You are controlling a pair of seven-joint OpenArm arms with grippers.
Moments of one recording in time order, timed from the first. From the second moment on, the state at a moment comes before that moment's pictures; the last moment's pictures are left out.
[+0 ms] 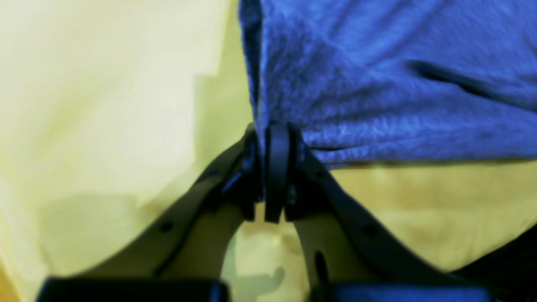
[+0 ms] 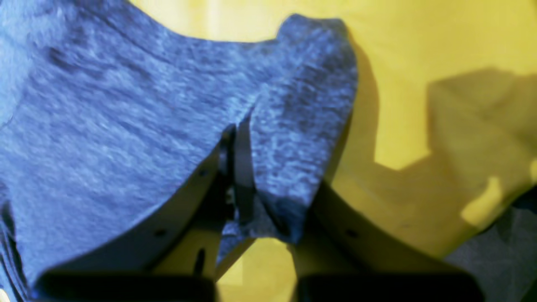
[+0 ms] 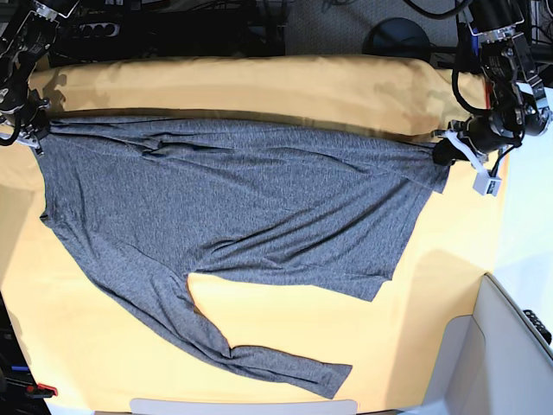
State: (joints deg) left arm 7.4 -21.4 -27.2 91.0 -42.9 -26.5 69.3; right arm -10.6 17.5 41.9 94.0 41.4 -16.2 -60.6
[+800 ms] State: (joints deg) left arm 11.1 -21.4 -27.2 87.9 -43.3 -26.7 69.9; right arm -15.5 21.1 41.7 95.5 42.7 -15.9 -62.3
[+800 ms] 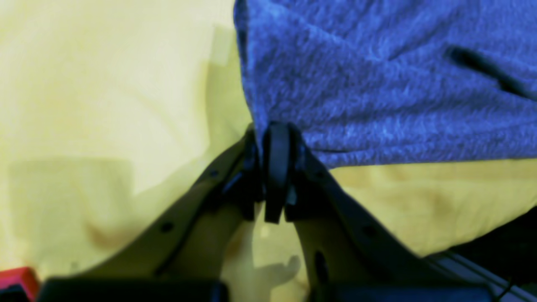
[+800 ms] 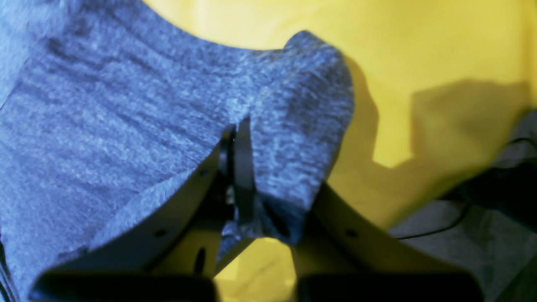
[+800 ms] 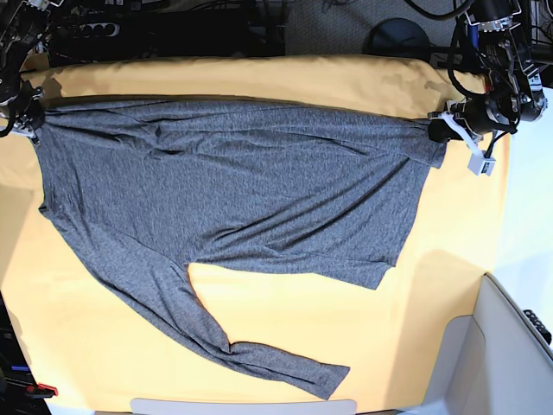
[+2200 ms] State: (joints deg) left arm 21.7 -19.3 -28.1 93.6 -44.7 -26.5 66.6; right arm -16.1 23.7 39.0 83.4 45.3 -2.6 -54.7
